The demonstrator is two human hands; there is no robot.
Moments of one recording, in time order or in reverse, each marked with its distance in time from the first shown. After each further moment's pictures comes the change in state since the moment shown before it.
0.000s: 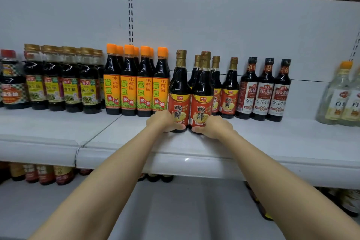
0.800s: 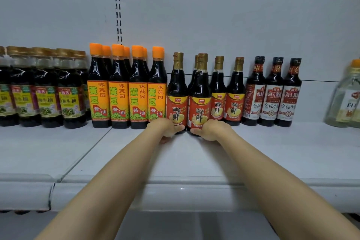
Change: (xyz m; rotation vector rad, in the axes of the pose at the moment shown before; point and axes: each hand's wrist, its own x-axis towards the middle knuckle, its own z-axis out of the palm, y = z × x) left_hand 0.067 0.006 -0.002 0.193 -0.315 -0.054; right_hand 0.071 -0.016 0.009 -0.050 -0.081 0.122
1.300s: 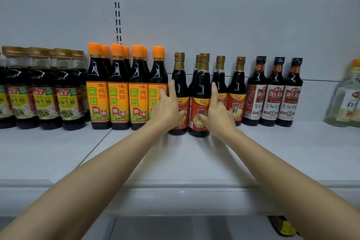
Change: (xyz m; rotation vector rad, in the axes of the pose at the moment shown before) left_hand -0.009 0.005 -0.015 -0.142 0.748 0.345; right_hand -0.016 -0.004 -0.012 0.281 0.547 -0.184
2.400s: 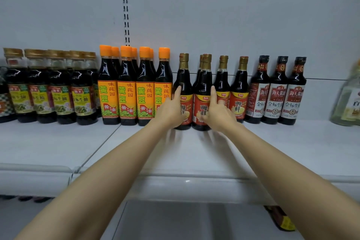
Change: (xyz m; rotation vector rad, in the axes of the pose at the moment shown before) left_hand -0.015 0.004 -0.010 -0.034 -0.188 -0.063; right_hand 0.001 -0.007 -0.011 -0.086 -0.212 0.086
